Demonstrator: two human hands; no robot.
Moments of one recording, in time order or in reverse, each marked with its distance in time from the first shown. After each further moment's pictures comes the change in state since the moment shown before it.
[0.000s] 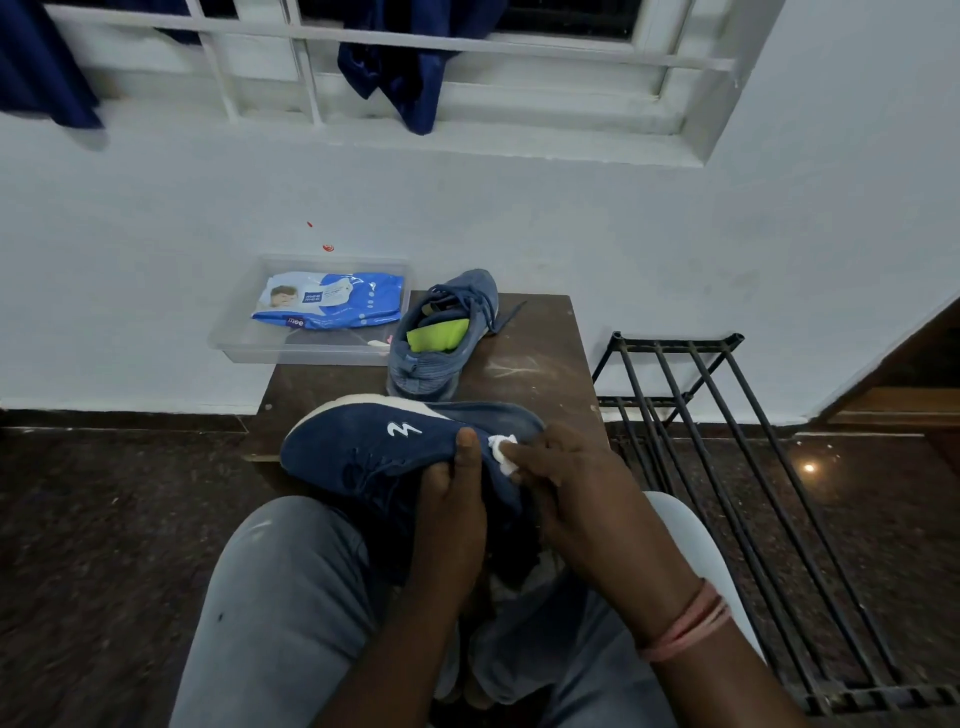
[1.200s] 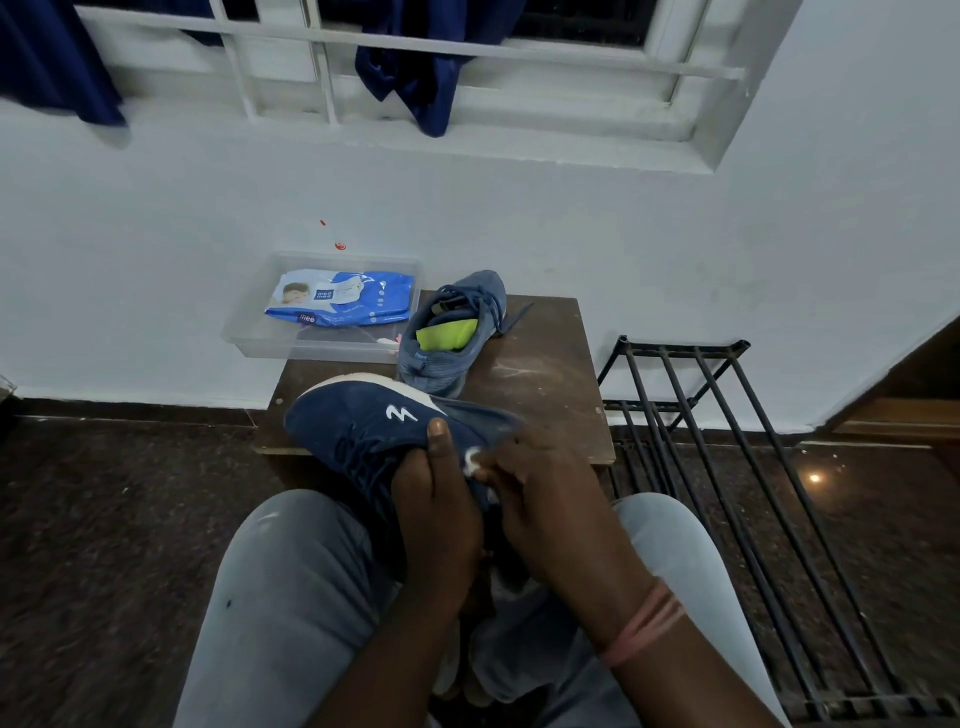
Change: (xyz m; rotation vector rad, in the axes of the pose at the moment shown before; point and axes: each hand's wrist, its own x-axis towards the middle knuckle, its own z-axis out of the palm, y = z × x) left_hand -0.005 0.014 -0.004 0.167 0.322 0.275; right_hand 0.009 -0.031 0.014 0.000 0.004 0.034
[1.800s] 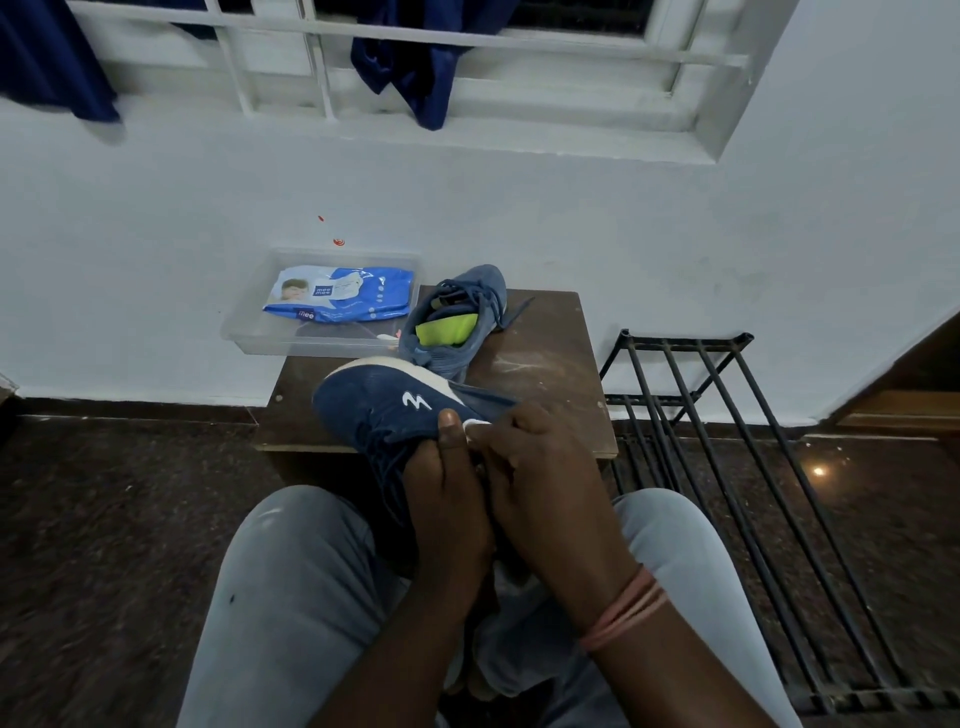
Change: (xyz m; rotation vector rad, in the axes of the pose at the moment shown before) left_hand -0.004 0.010 0.005 -0.012 -0.067 0.002; right_hand 0.008 -0.011 0.004 -0.069 0.162 -0.022
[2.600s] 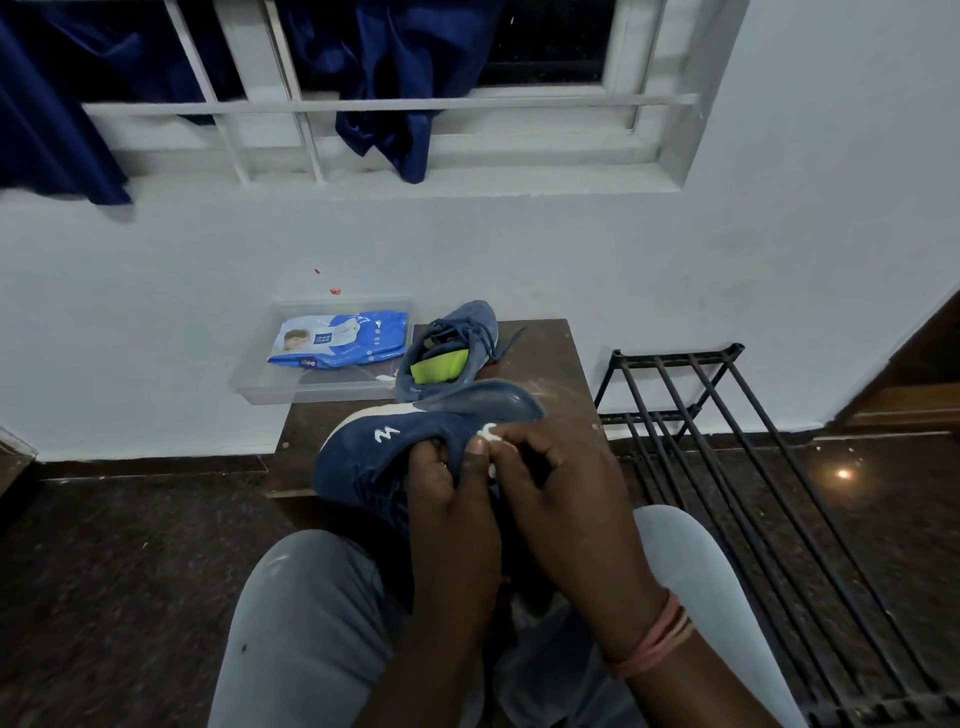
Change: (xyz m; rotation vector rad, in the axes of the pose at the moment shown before) left_hand -0.006 0.037 -0.004 -0.100 -0.177 -0.011; right_hand 0.004 -0.009 -0.033 0.281 0.131 0.229
